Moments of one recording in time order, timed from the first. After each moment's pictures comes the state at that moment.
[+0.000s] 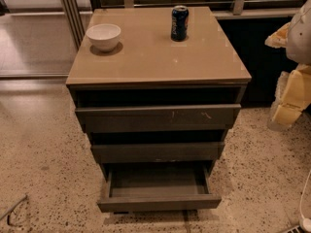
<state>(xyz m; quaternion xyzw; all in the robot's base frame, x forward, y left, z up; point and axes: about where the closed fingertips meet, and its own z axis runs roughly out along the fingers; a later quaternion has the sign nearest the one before) 0.438 -0.217 0.977 -0.60 0.78 -0.03 0.16</state>
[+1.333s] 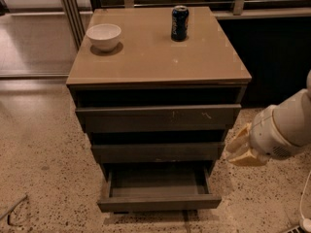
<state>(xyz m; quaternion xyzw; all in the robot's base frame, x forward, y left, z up) 0.406 -0.195 0.799 -0.60 0.78 0.08 0.19</state>
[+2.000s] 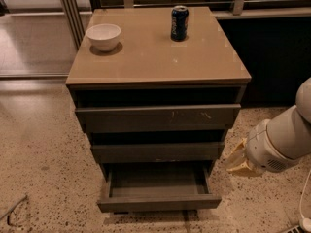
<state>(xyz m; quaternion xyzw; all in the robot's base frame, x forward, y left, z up) 0.389 -0.195 0.765 -0.59 0.78 0.09 0.17</state>
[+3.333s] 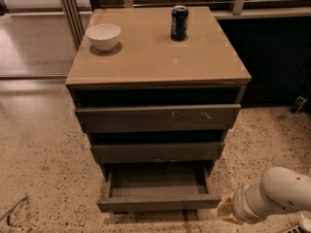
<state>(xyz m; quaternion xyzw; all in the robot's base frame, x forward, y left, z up) 0.363 -0.224 0.500 -0.57 0.79 0.14 0.15</state>
